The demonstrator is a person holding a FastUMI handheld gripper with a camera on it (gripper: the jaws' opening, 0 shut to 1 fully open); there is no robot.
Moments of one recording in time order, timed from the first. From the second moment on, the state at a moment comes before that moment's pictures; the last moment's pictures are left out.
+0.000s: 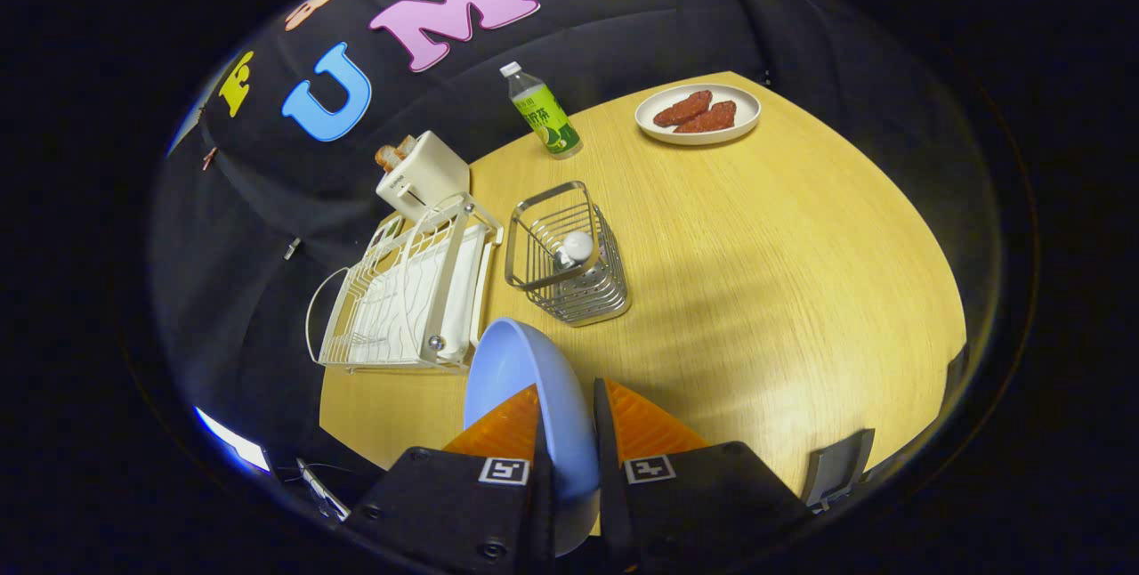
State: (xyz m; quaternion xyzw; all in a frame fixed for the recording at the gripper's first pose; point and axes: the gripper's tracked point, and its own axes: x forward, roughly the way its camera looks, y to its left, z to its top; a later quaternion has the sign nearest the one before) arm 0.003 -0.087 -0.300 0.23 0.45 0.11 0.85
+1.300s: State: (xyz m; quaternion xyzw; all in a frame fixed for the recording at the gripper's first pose) arm 0.056 -0.101 -0.236 0.07 0.21 0.26 0.94
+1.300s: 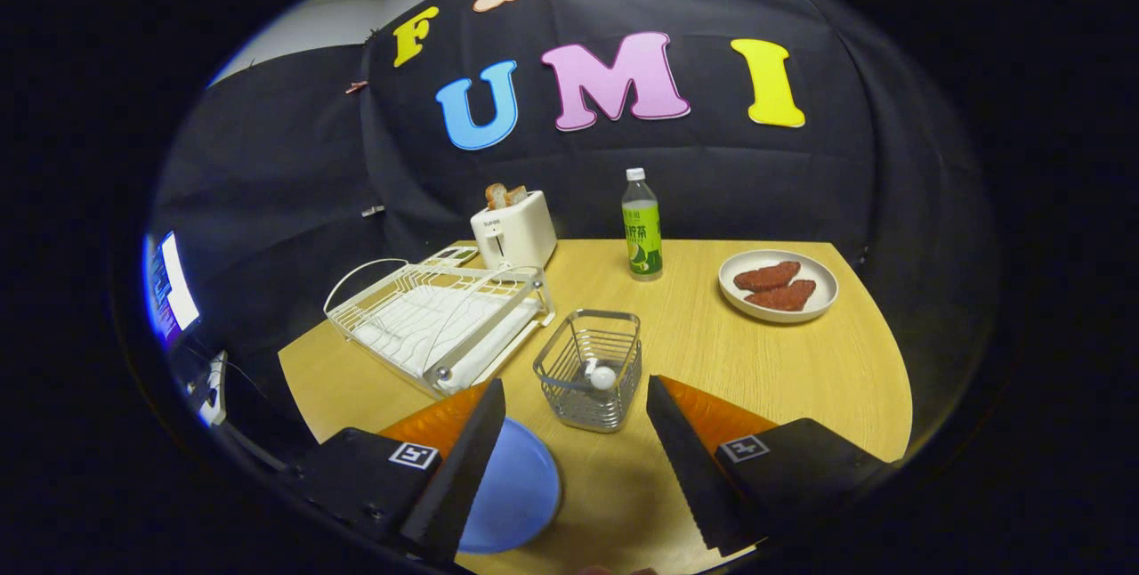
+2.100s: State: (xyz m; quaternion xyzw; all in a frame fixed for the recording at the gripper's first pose) arm 0.119 -0.068 -0.266 0.00 0.16 0.27 0.95
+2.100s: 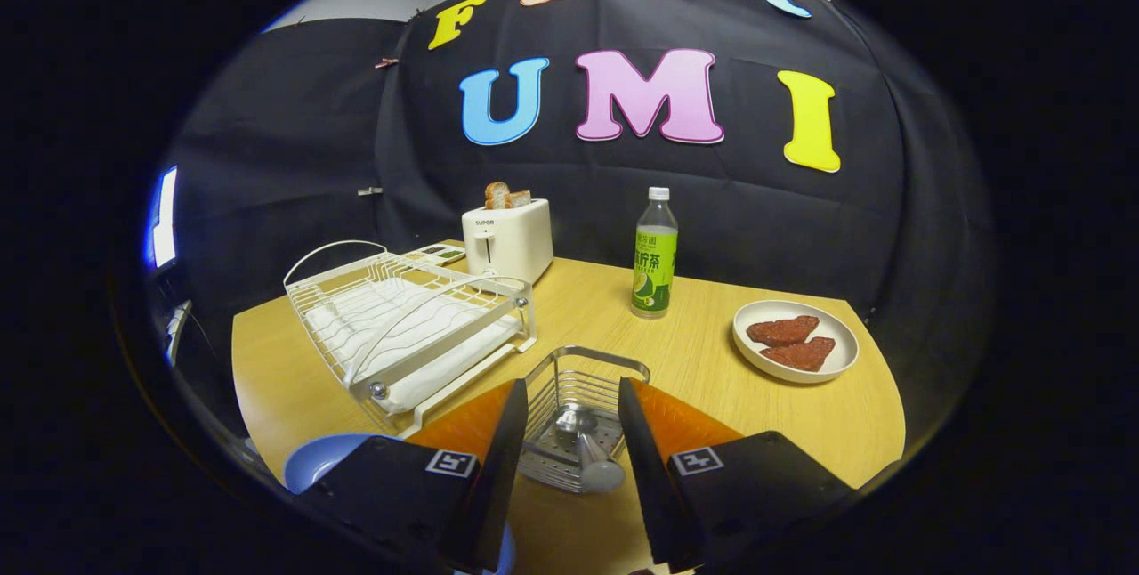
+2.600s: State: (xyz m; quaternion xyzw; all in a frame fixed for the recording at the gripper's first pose) arm 0.132 -0.071 -0.267 0.03 0.17 0.25 0.95
